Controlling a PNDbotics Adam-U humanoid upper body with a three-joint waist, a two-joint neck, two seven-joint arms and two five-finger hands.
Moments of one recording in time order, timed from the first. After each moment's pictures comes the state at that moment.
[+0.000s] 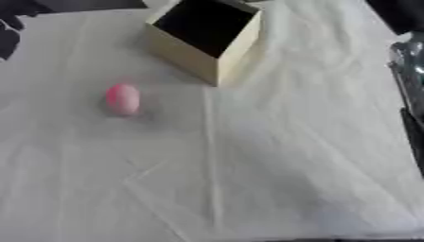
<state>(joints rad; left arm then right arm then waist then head) -0.75 1.01 -0.36 -1.99 -0.16 0.20 -0.54 -0.59 -0.59 0.02 -1.97 0.11 -0.12 -0.05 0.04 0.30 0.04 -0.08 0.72</state>
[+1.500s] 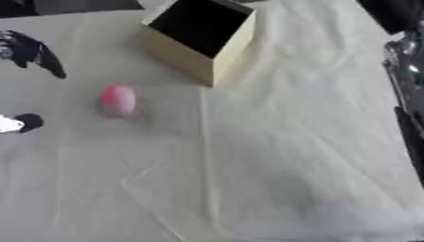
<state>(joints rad) -0.83 0.95 -0.49 -1.88 -0.43 0.14 -0.82 -0.59 -0.59 0.03 -1.97 0.10 -0.12 -0.04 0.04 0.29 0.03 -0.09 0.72</state>
